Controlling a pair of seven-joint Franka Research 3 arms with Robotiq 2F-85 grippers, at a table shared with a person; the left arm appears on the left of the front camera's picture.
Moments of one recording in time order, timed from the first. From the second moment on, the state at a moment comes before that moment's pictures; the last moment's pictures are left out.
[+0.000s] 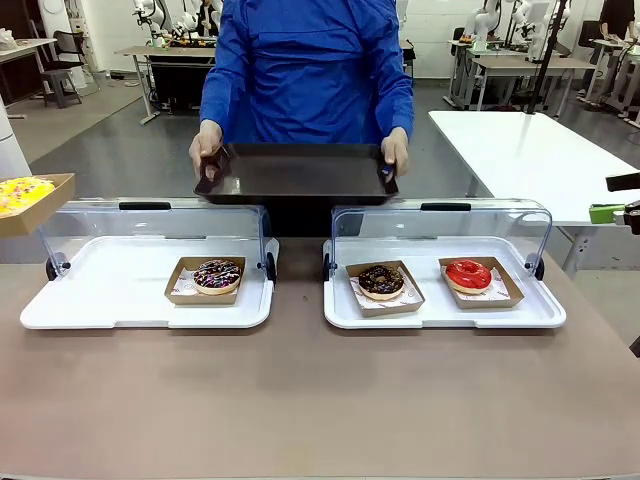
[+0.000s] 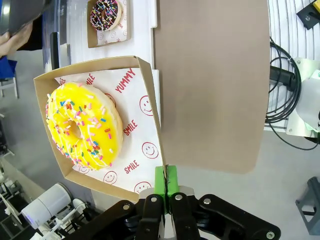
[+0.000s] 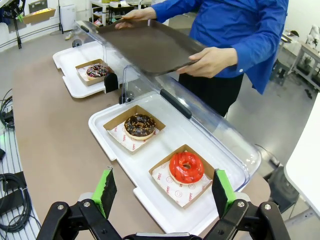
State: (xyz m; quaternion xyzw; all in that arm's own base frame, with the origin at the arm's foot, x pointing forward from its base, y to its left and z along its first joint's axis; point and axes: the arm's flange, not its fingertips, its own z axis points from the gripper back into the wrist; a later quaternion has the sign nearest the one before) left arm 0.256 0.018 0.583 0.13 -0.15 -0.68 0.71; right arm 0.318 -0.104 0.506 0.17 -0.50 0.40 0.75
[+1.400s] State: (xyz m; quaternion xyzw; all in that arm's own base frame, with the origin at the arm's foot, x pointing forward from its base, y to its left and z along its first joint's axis) left arm 0.256 0.018 0.583 0.13 -0.15 -0.68 0.71; right arm 0.318 -0.104 0.506 0.17 -0.50 0.40 0.75
